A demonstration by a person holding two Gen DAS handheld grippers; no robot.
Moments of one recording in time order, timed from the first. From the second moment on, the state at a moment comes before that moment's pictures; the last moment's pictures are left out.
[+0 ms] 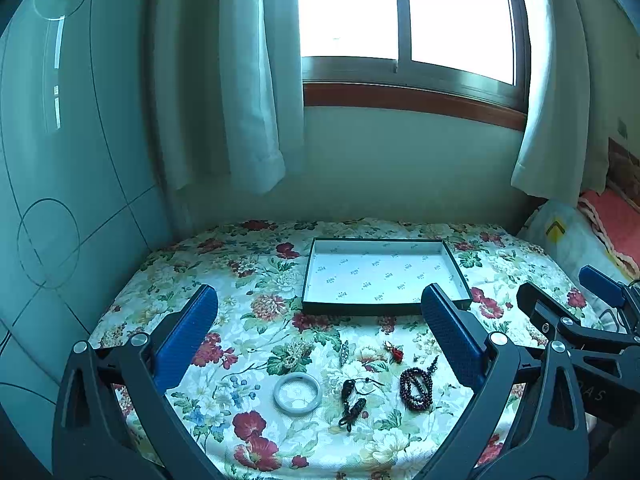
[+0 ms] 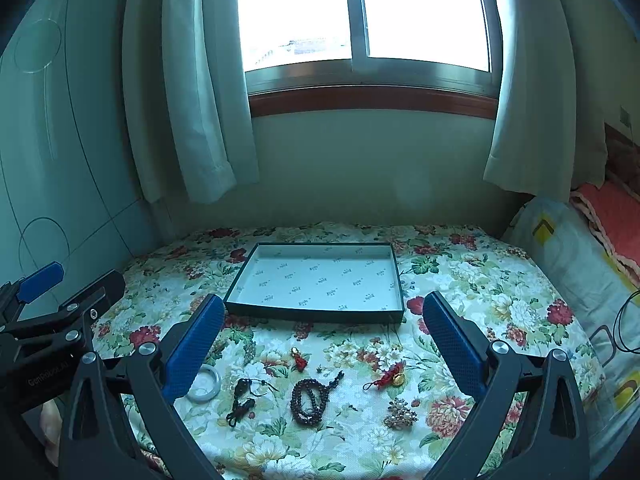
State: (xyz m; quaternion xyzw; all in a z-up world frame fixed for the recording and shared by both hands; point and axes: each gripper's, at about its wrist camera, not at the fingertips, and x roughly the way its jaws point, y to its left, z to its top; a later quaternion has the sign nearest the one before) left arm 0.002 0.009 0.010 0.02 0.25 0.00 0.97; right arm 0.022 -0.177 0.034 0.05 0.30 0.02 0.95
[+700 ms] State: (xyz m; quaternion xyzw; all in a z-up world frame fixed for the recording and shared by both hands) left arm 0.000 0.016 0.009 0.01 0.26 0.00 0.97; right arm 0.020 -0.176 0.036 0.05 0.30 0.02 0.95
